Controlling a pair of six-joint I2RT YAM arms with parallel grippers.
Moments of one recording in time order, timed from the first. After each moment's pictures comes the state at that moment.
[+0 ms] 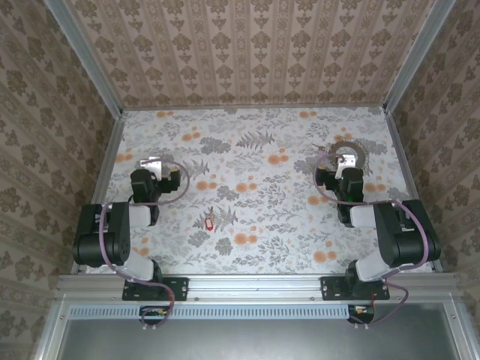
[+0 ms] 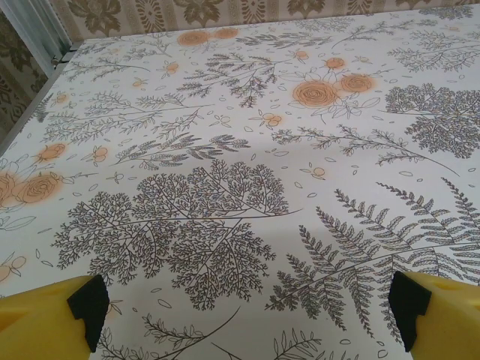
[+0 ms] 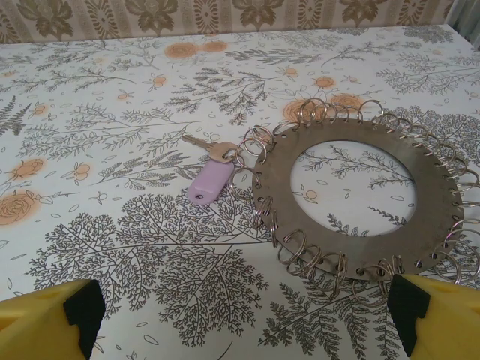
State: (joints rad) left arm 0.00 1.53 0.40 0.73 0.05 0.09; right arm 0.02 1.52 0.38 0.75 0.12 0.05
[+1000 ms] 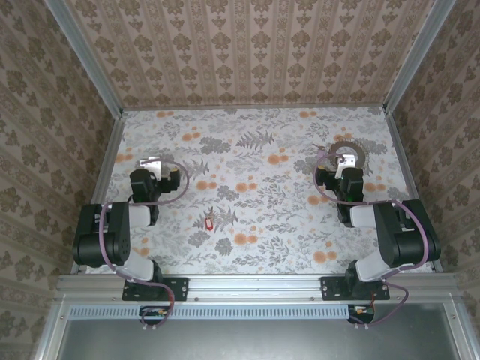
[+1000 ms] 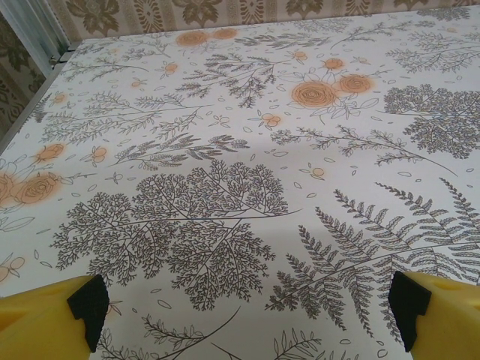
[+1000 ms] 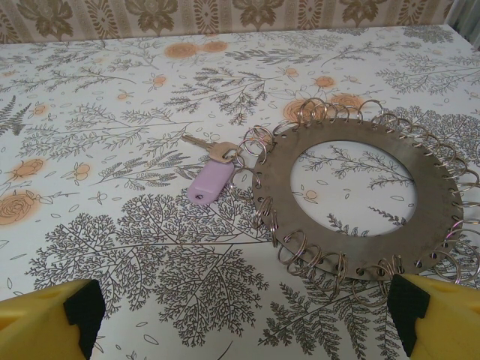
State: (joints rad) left arm 0.00 1.52 0.40 0.73 0.07 0.09; right arm 0.02 1.52 0.38 0.75 0.12 0.05
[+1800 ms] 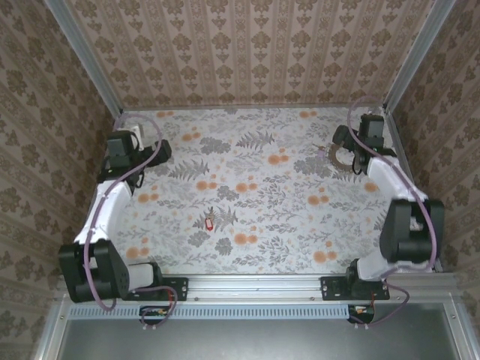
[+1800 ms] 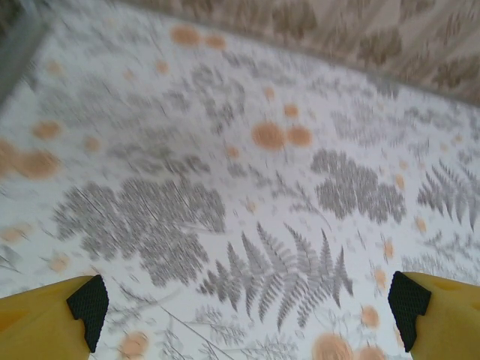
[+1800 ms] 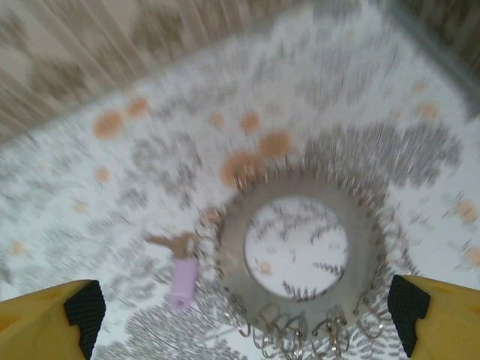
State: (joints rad) left arm 0.03 1.29 0.95 -0.31 0.18 -0.22; right arm -0.12 1.61 1.12 -0.24 0.09 0.34
